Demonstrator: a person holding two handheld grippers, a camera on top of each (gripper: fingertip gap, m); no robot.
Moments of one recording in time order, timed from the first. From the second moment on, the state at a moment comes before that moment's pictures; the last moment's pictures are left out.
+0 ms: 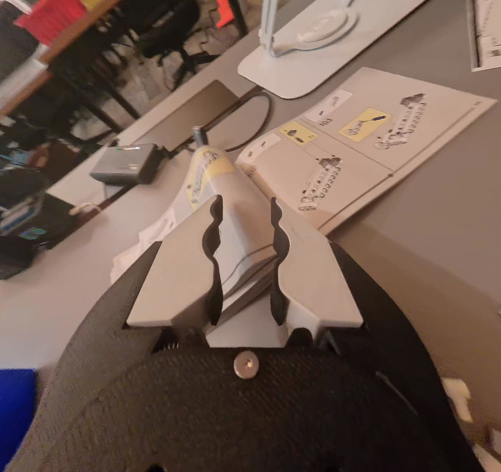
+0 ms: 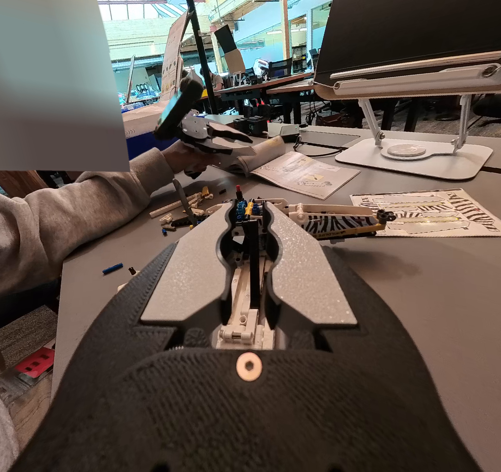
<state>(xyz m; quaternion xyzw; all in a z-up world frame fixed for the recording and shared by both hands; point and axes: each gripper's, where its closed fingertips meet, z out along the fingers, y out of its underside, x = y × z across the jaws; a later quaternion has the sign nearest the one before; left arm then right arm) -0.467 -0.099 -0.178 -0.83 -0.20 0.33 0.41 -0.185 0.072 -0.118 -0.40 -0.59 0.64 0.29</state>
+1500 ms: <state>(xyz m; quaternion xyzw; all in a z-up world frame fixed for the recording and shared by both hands) -0.493 -0.149 -0.161 -0.76 -0.28 0.43 0.41 -0.186 0.072 -0.117 -0.40 -0.59 0.64 0.28</state>
